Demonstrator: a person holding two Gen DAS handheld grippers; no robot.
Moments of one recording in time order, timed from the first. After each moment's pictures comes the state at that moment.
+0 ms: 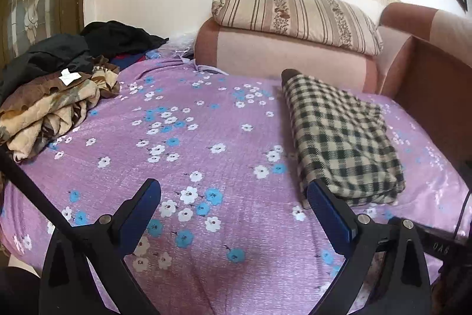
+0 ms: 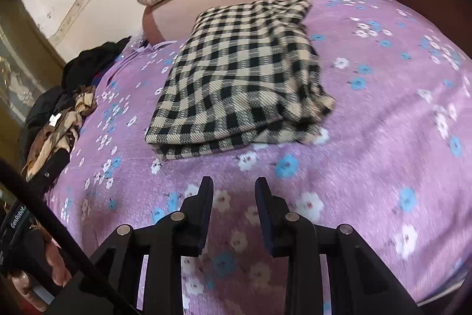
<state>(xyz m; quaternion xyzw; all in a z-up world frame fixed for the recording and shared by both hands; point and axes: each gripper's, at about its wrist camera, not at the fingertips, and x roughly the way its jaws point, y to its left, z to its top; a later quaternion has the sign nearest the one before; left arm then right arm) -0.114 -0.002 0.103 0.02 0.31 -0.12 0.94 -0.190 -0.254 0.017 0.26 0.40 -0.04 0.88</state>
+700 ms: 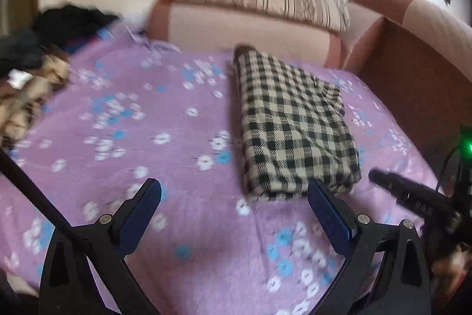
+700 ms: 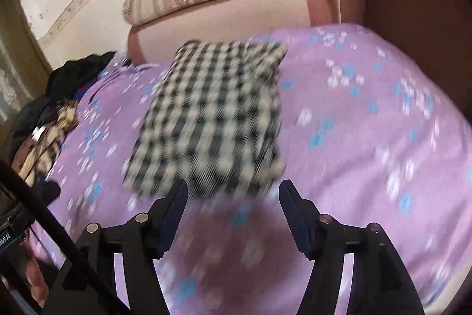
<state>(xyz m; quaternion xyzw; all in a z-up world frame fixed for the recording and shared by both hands) -0.072 -0.049 0.120 0.01 0.41 -0.23 0.88 -0.171 -0.299 0.063 0.20 0.38 -0.09 0.90</state>
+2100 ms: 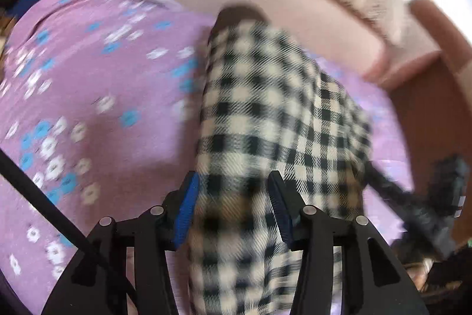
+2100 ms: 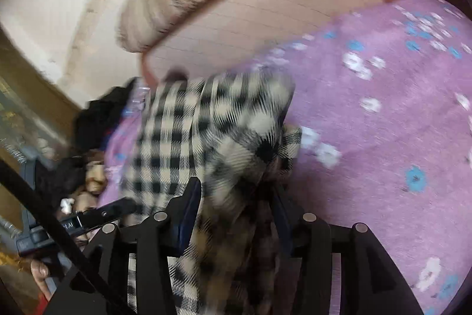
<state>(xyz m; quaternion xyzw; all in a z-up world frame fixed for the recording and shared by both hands) 0.164 -0.075 0.065 -0.07 0.55 -0.21 0.81 0.059 -0.354 0.025 0.34 0.38 0.03 0.86</state>
